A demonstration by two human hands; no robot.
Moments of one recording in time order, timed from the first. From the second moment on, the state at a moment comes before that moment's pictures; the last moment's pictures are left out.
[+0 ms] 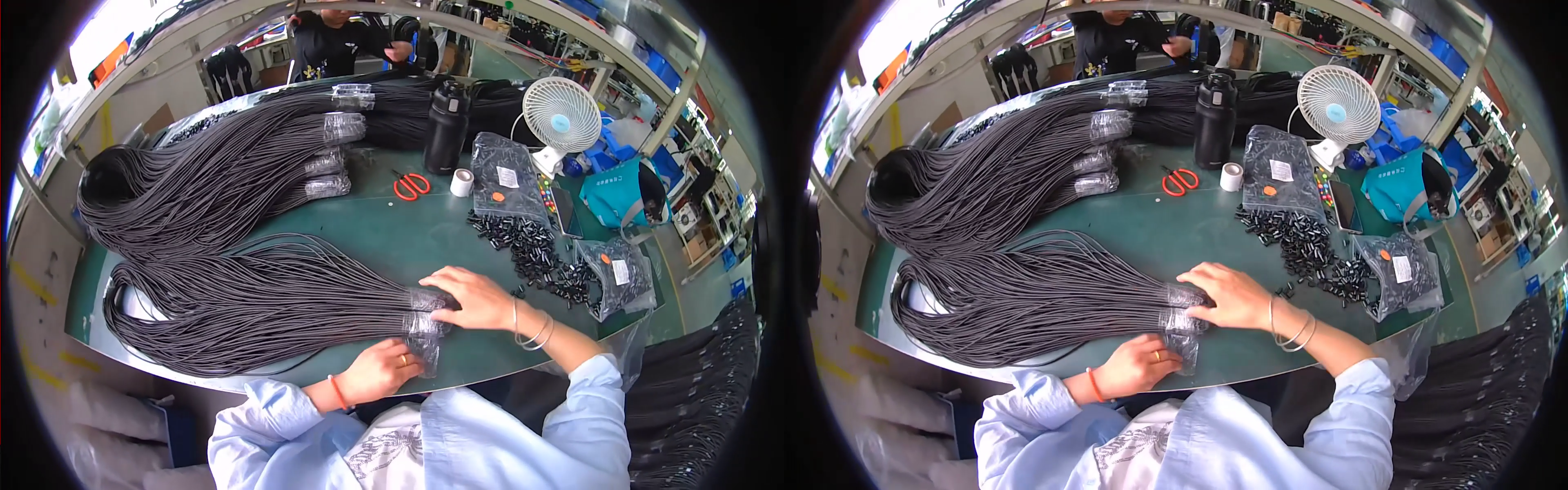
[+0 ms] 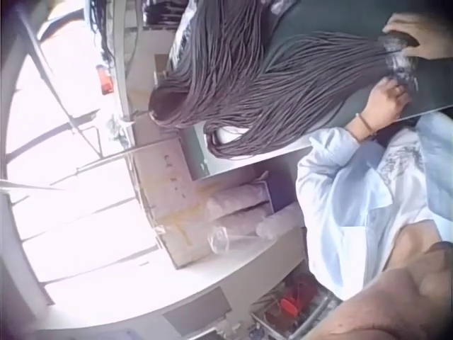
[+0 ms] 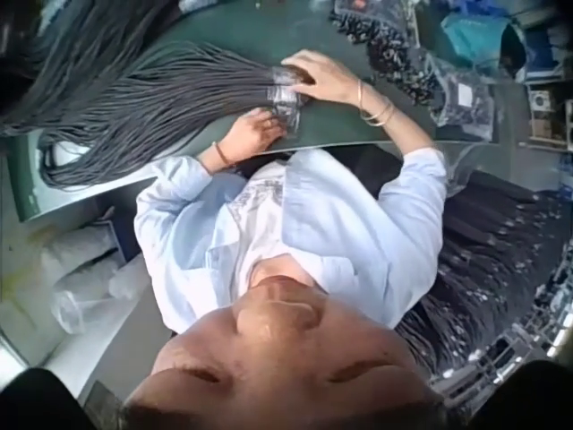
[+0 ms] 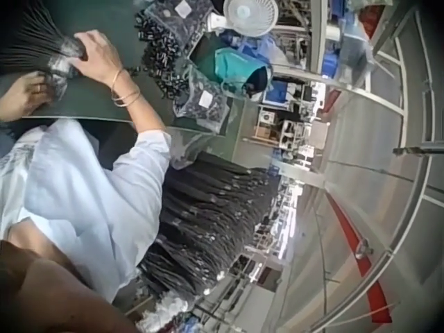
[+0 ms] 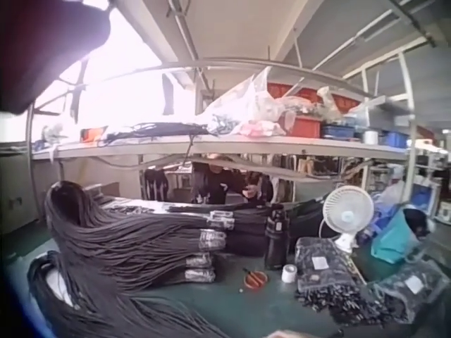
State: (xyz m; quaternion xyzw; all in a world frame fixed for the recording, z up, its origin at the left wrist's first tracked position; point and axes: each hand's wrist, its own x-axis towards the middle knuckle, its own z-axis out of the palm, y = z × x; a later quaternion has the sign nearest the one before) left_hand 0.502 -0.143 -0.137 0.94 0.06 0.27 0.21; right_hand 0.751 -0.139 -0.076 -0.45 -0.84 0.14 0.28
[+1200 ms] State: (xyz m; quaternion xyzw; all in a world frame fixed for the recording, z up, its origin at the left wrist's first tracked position) left_hand 0.517 -0.088 -0.099 0.96 0.22 0.19 0.07; right_hand 0.838 -0.057 -0.106 -0.40 -0.27 0.53 0.69
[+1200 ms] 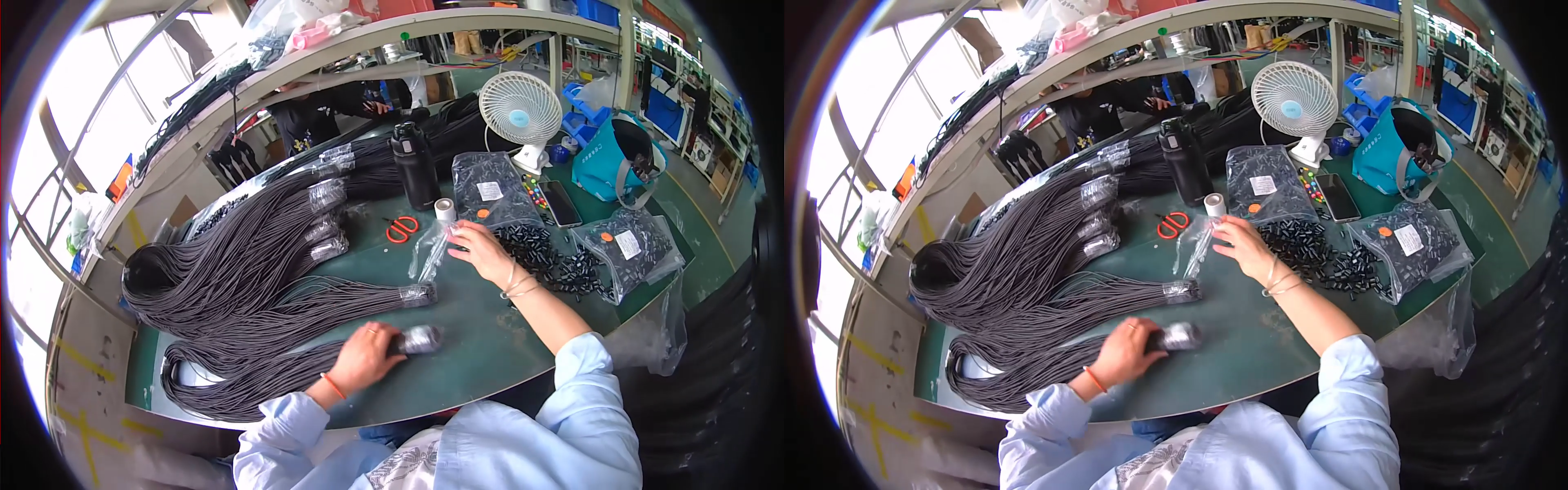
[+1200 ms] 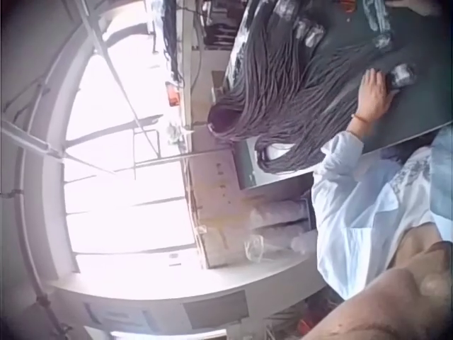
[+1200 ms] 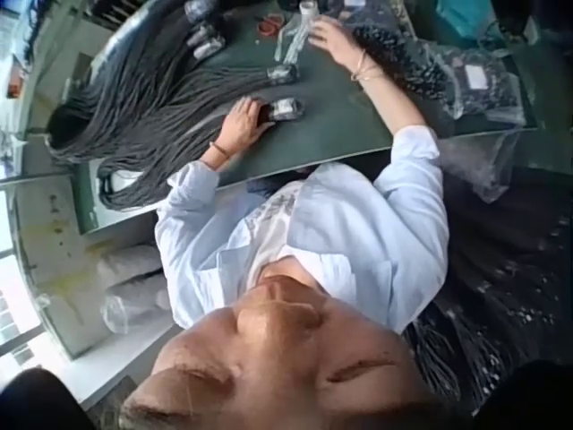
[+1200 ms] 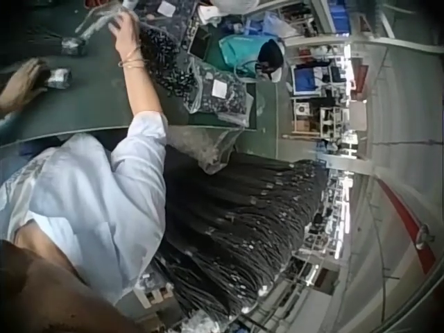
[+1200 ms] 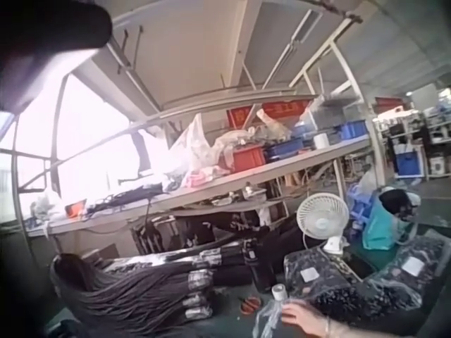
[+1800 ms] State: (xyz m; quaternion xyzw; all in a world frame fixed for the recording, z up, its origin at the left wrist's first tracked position) left_hand 0.196 0.095 -0.126 0.38 0.75 0.54 -0.06; right_hand 0.716 -0.029 -0.029 -0.50 -0.82 0.26 -0.05
